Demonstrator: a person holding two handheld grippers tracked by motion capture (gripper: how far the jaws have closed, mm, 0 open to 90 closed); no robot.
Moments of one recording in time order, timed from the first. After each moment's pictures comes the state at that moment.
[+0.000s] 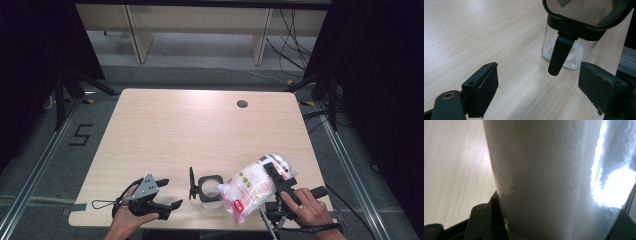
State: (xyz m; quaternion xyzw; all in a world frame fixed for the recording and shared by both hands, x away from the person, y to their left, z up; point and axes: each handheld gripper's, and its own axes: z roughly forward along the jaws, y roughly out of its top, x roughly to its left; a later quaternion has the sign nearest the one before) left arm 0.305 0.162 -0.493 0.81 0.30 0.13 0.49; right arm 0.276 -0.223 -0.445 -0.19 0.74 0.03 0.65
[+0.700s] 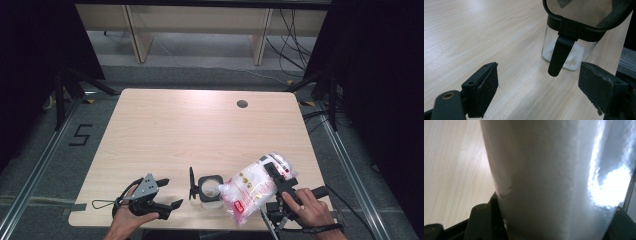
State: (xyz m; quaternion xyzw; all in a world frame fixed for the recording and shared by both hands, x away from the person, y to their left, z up) left arm 0.306 0.162 -0.493 0.81 0.29 0.13 0.49; right arm 0.274 -0.225 -0.441 -0.19 0.74 0.03 0.65
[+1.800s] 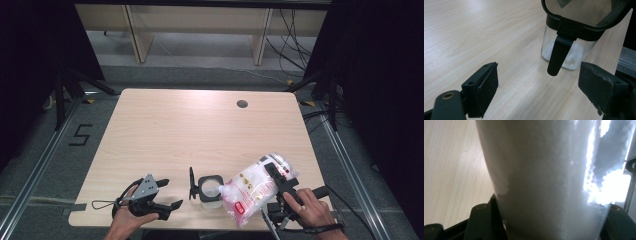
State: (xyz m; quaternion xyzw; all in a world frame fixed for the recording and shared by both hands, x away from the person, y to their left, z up) left arm 0.304 0.163 -0.492 0.81 0.29 0.13 0.49; right arm 0.272 -0.228 -0.445 -0.16 0.74 0.05 0.65
